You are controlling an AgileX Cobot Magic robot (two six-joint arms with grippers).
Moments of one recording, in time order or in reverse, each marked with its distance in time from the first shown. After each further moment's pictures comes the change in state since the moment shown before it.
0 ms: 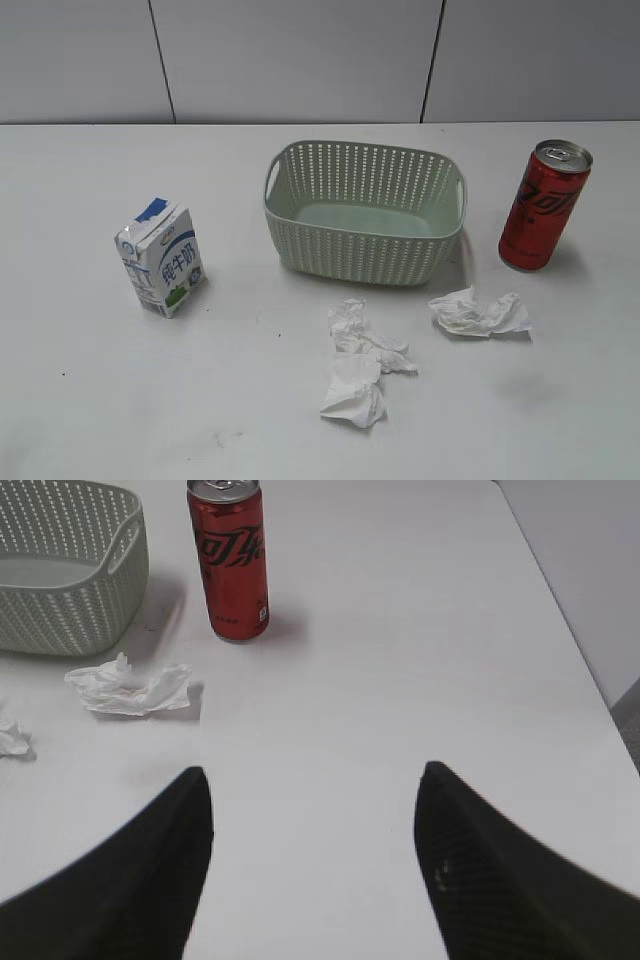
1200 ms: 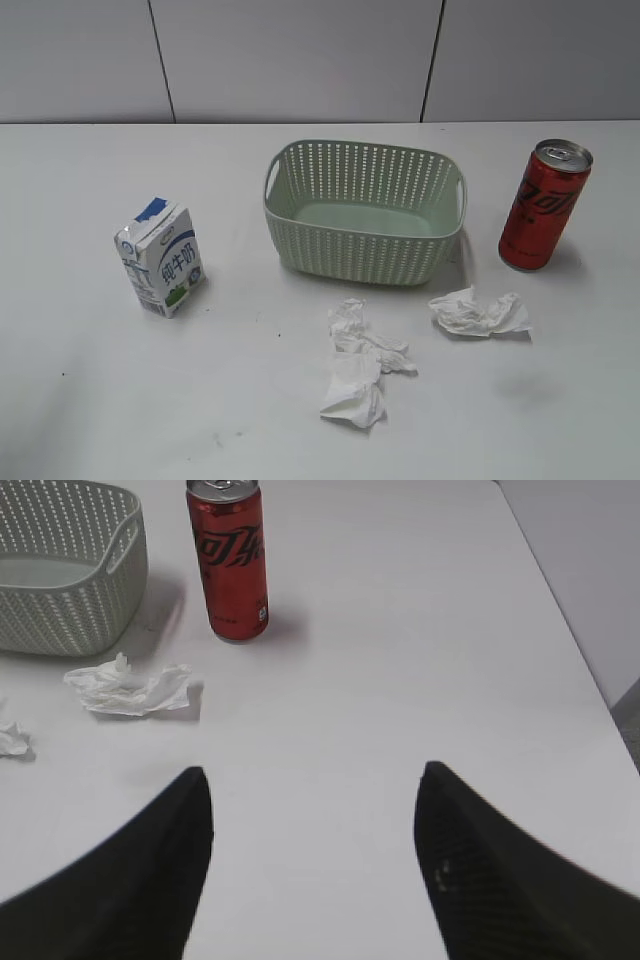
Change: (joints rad) left arm 0.000 0.883 -0.302 -0.154 -0.424 0.185; right arm 0.000 0.000 0.000 0.000 0.000 0.000
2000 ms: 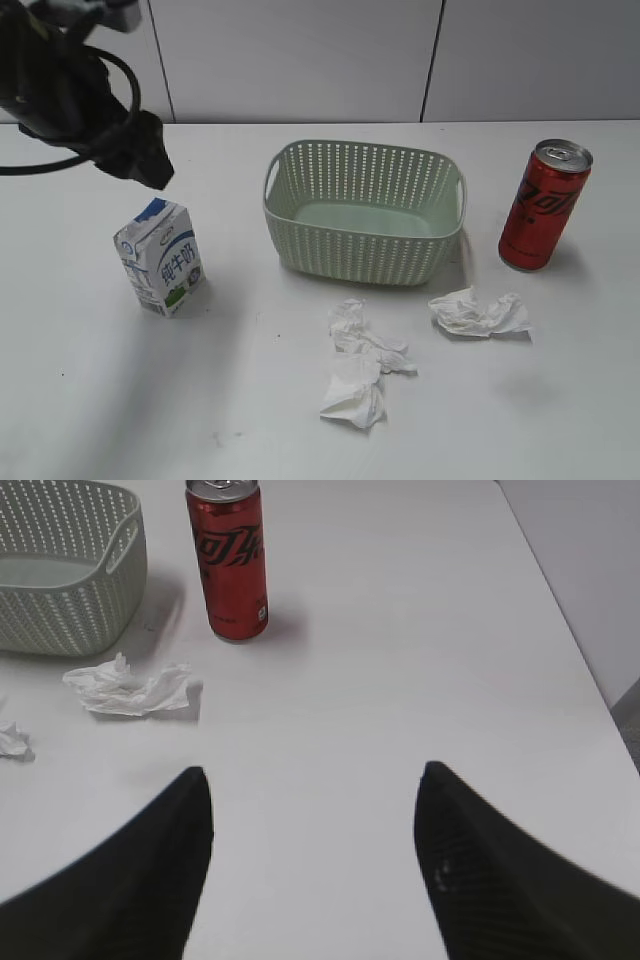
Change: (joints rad) left arm -0.363 0.717 -0.391 0.000 0.134 0.077; right arm 0.000 0.000 0.000 0.000 0.000 0.000
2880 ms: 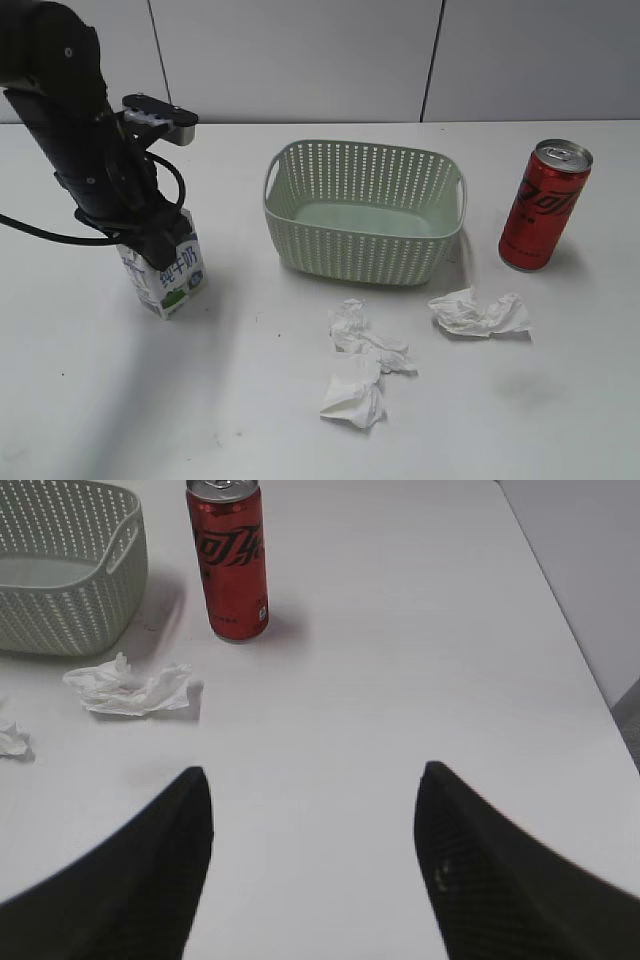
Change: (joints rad) left arm -0.020 0.263 -0.036 0.008 0.090 0.000; right arm 0.000 0.000 0.000 0.000 0.000 0.000
